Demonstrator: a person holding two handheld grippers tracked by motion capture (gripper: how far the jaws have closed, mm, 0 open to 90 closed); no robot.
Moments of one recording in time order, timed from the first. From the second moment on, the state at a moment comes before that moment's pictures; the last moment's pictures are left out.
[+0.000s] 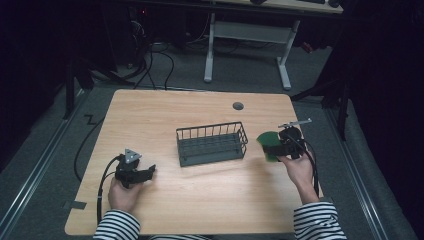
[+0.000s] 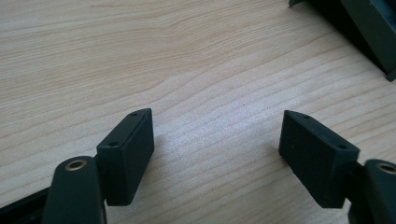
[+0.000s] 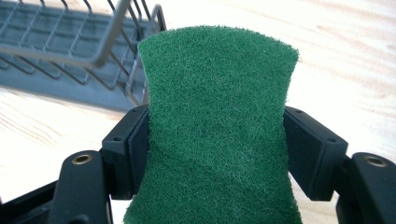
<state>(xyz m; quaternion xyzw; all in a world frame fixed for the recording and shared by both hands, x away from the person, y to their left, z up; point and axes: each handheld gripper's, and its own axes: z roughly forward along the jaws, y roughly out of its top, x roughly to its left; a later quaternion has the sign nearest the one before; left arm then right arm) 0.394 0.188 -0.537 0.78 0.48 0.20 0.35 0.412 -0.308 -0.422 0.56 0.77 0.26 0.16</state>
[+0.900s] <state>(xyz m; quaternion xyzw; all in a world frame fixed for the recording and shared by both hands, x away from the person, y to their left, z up) 0.394 0.188 -0.537 0.78 0.48 0.20 0.35 0.437 -0.241 -0.377 0.49 0.80 0.31 0.17</state>
